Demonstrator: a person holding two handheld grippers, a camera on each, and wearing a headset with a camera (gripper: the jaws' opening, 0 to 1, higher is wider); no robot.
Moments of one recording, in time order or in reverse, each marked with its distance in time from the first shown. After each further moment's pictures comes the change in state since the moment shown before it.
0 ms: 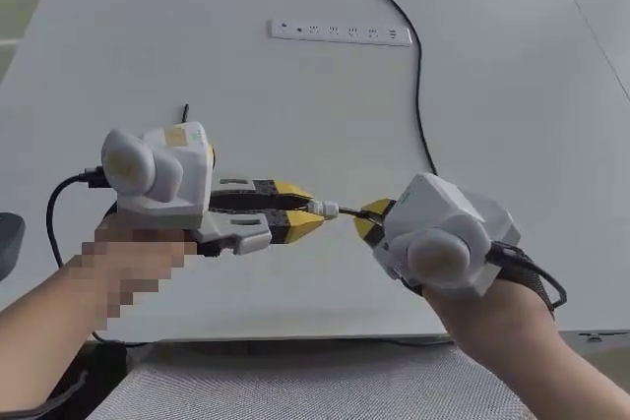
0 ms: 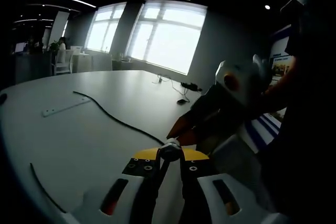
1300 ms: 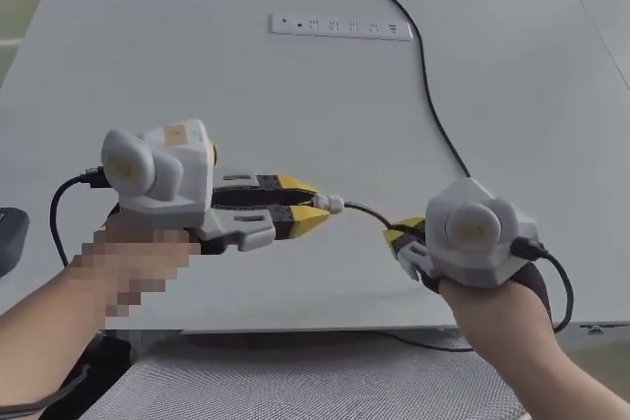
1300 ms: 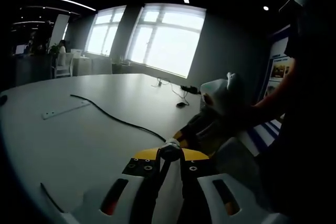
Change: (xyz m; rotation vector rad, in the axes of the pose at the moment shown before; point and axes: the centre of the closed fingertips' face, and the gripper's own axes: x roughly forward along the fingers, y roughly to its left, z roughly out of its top) left arm 0.001 -0.008 0.003 0.009 -0.025 0.003; right arm 0.004 -0.009 -0.057 0.345 0.059 -0.034
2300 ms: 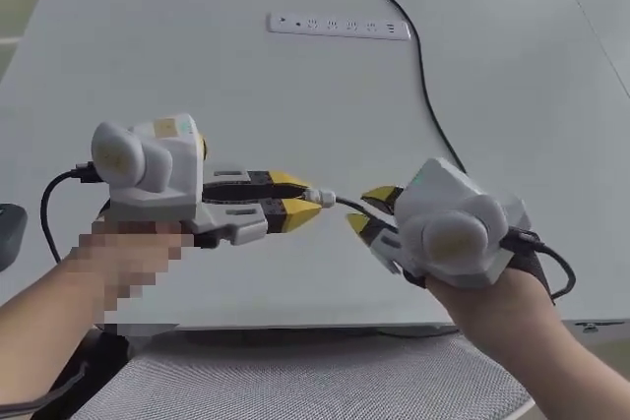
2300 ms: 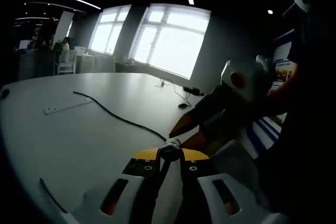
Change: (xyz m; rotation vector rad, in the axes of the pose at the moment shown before) left arm -0.004 0.003 -0.001 -0.037 -0.004 0.017; right arm -0.027 0.051 0.066 -0.375 -0.117 0.092
